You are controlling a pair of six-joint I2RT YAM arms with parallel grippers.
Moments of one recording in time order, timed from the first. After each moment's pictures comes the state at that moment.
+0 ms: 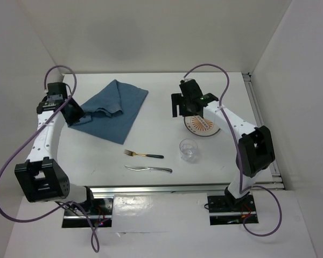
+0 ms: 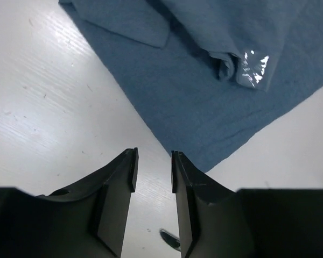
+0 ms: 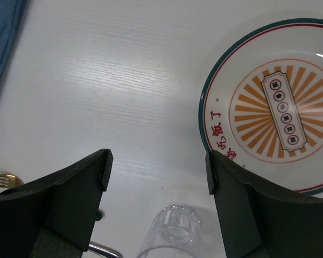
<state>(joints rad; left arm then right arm) 0.16 1.39 1.29 -0.81 -0.06 -0.54 0.49 1.71 1.42 -0.59 0.15 0.33</state>
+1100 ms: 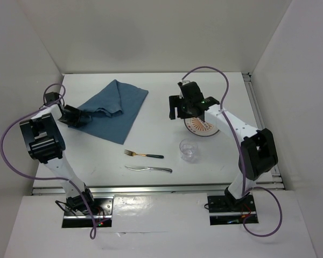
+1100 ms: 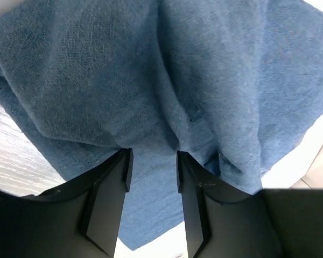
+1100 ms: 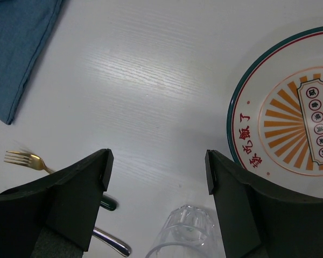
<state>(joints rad) 0.43 1.96 1.33 -0.47 0.34 -0.85 0.50 1.66 1.33 -0.48 0.01 0.33</state>
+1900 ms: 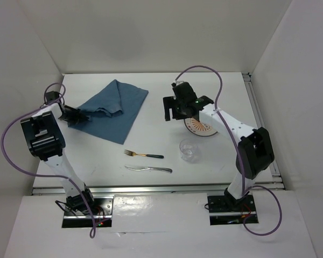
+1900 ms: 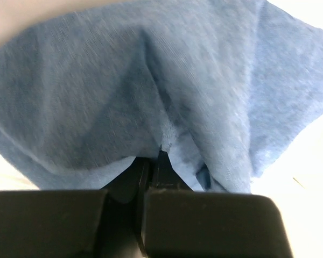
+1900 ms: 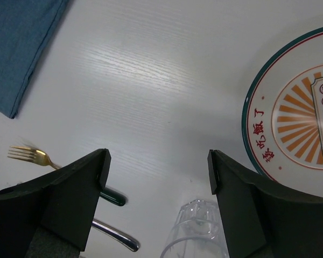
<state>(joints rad) 0.43 2.02 1.38 -0.45 0.37 -0.86 0.57 1.69 1.40 -0.55 0.08 0.34</state>
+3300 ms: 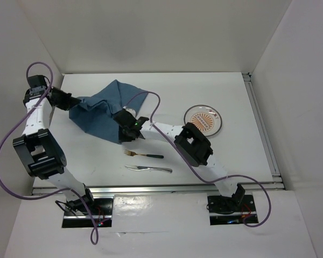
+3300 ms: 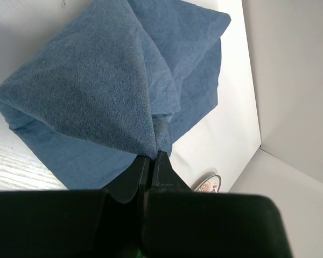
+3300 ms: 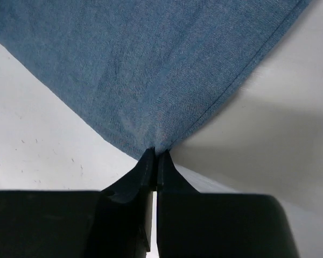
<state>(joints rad) 0.43 1.70 1.47 -0.62 0.42 -0.84 0.97 2.39 1.92 -0.41 0.08 0.86</state>
